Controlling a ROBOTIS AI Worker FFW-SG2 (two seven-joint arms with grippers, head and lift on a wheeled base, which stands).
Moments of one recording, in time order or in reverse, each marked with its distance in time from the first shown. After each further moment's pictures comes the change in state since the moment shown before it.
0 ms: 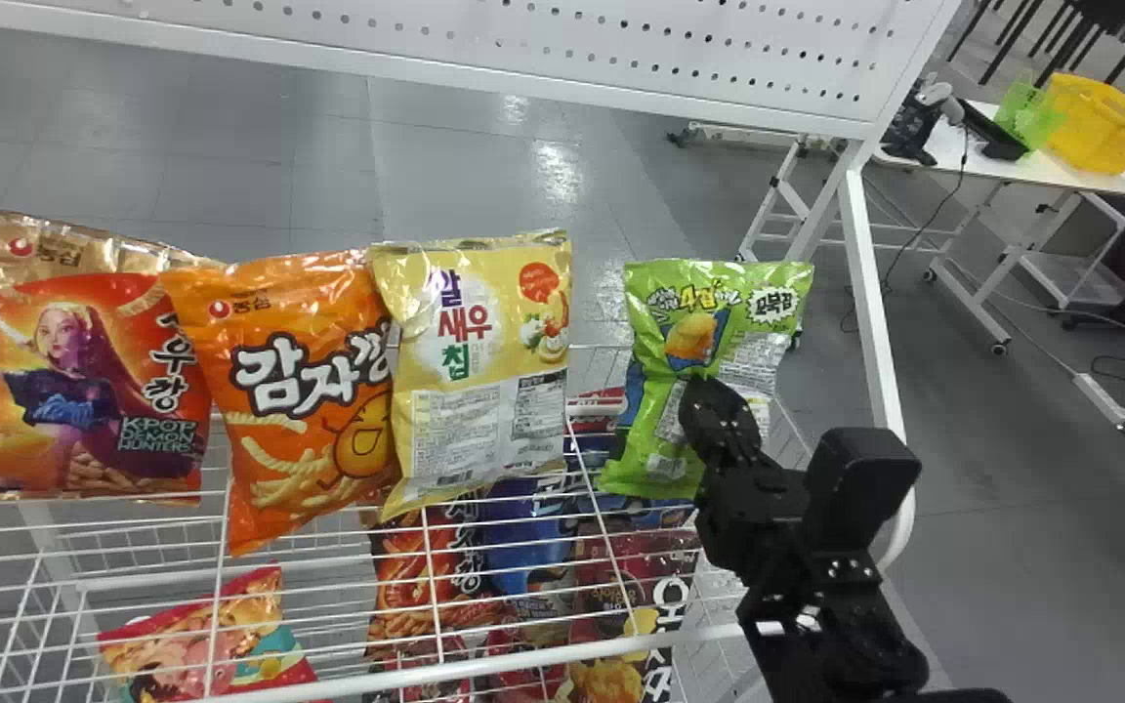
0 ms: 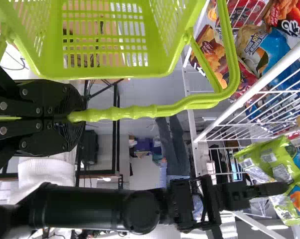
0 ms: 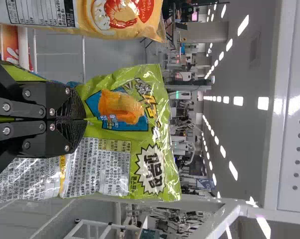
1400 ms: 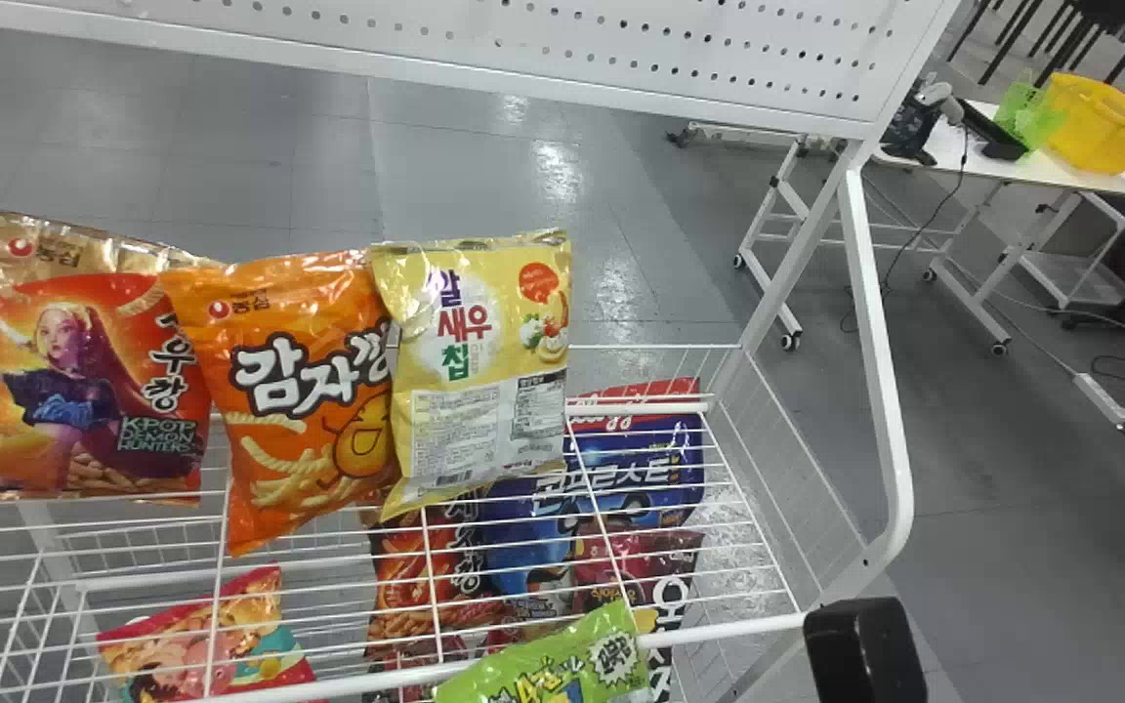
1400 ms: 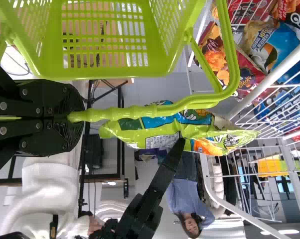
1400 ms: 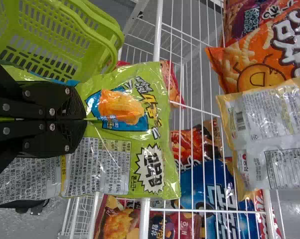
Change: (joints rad) left arm -0.006 -0.012 -0.059 -0.004 -0.052 0.000 0.027; right arm 0.280 -0.079 -0.127 -0.701 -0.393 1.330 0.221
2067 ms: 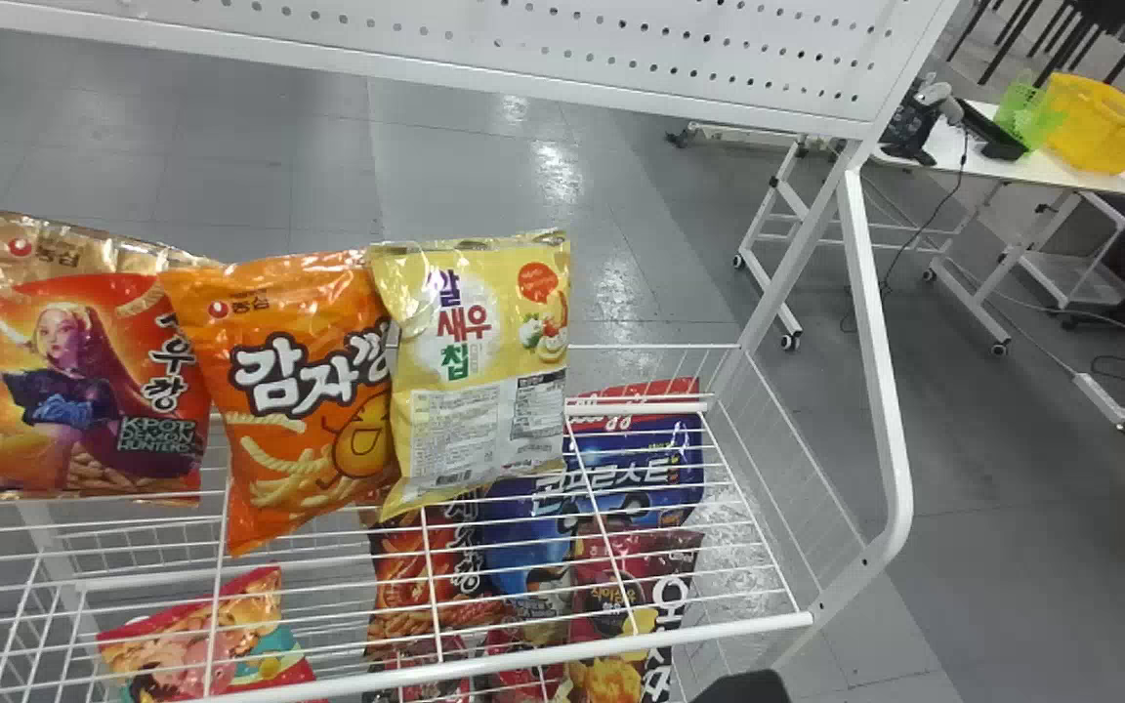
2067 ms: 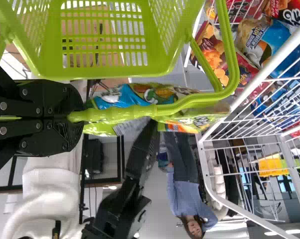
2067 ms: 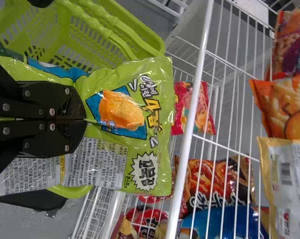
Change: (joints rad) left arm -0.005 0.000 0.006 -0.034 -0.003 0.000 0.001; right arm 0.023 -0.133 0.272 0.015 0.066 0.000 -0.109
